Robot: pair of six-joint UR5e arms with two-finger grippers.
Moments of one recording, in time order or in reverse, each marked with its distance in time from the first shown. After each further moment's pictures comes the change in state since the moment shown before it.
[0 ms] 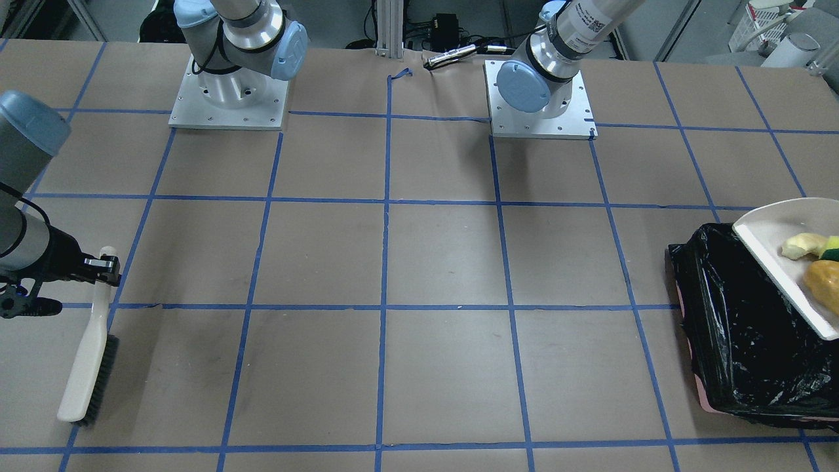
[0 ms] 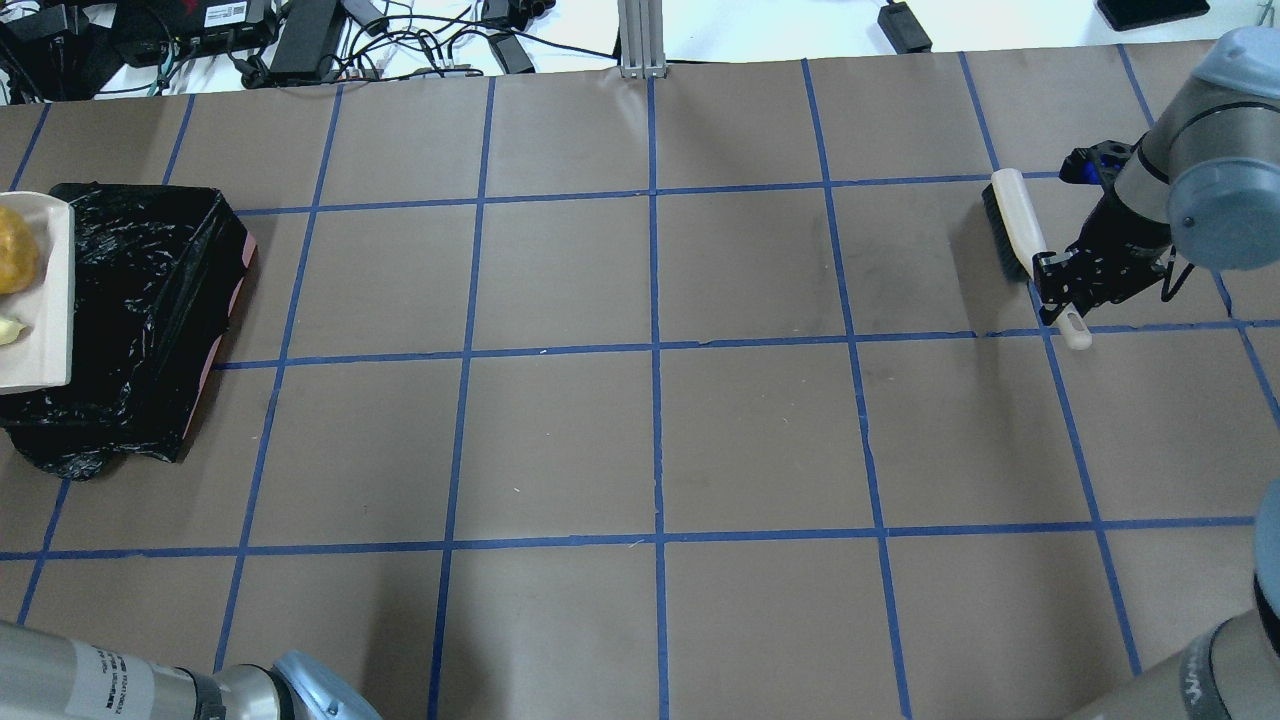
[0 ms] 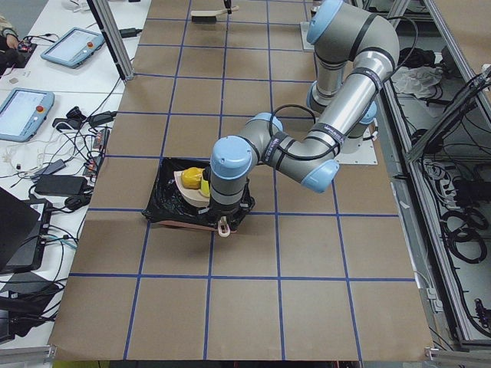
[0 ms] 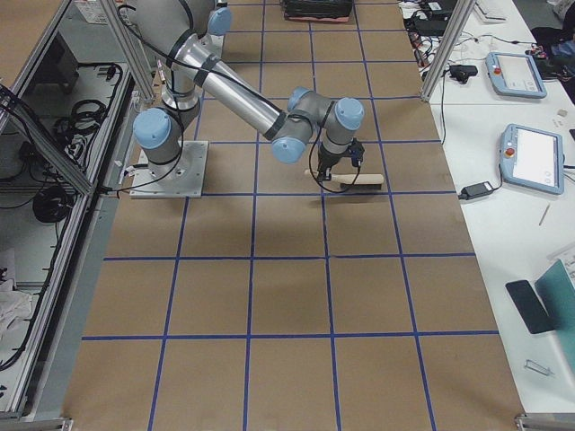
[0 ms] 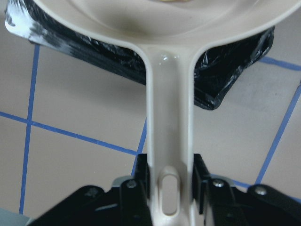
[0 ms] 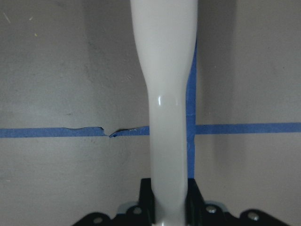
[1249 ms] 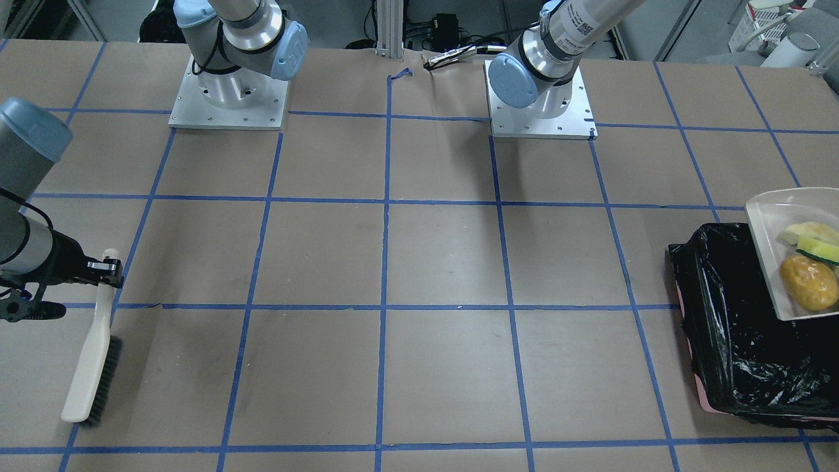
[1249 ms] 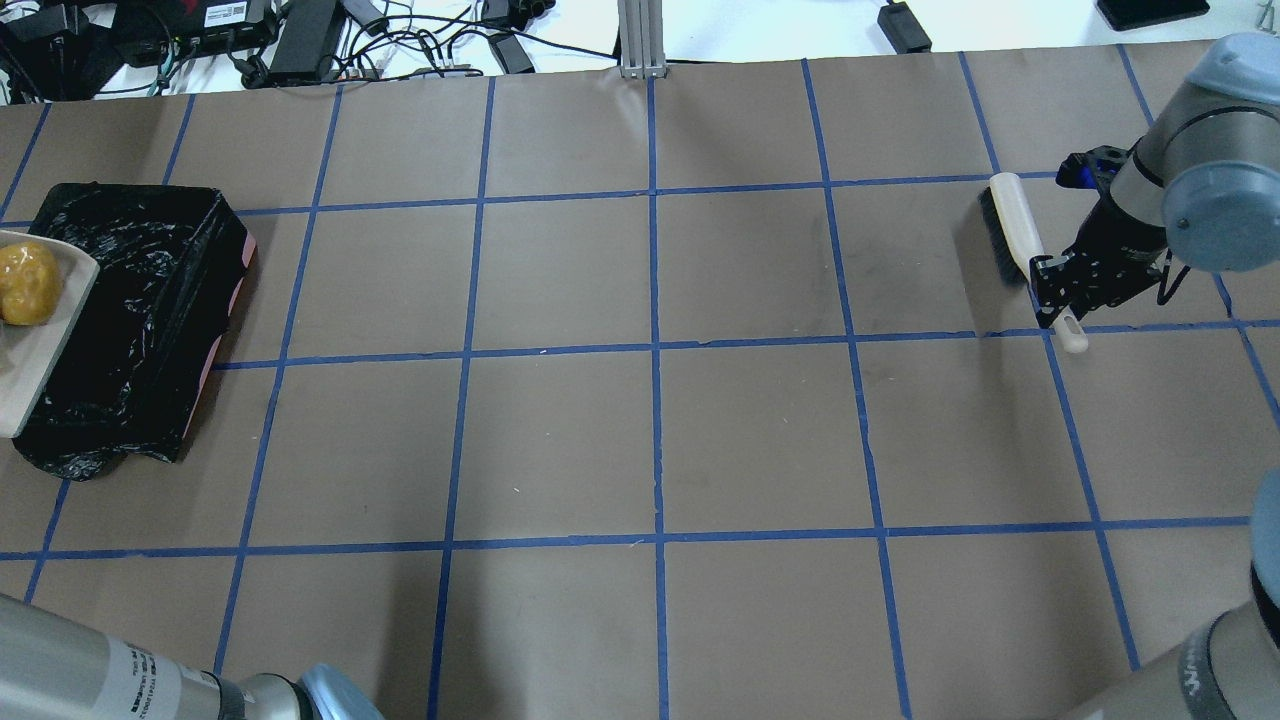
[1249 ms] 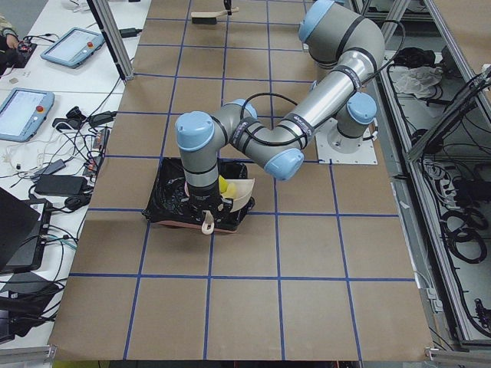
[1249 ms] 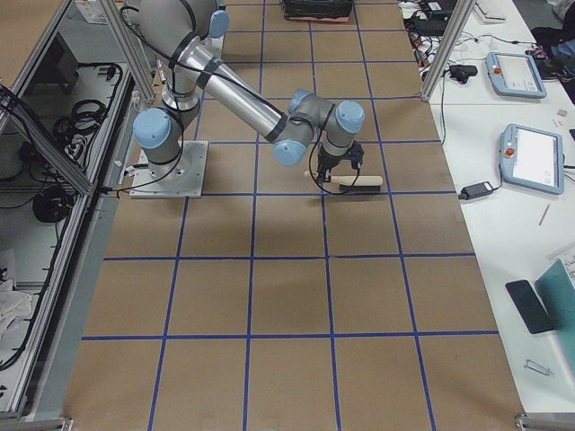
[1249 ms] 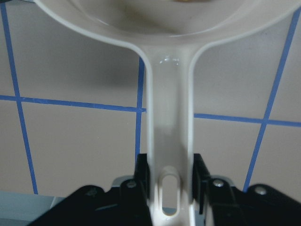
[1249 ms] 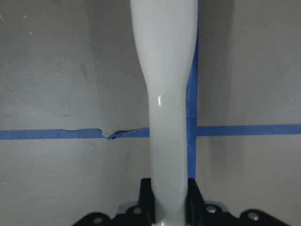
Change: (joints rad) left arm -0.145 -0.043 0.071 0.037 0.270 0.154; right arm 0.000 0.012 -0.001 -0.004 -0.001 0.001
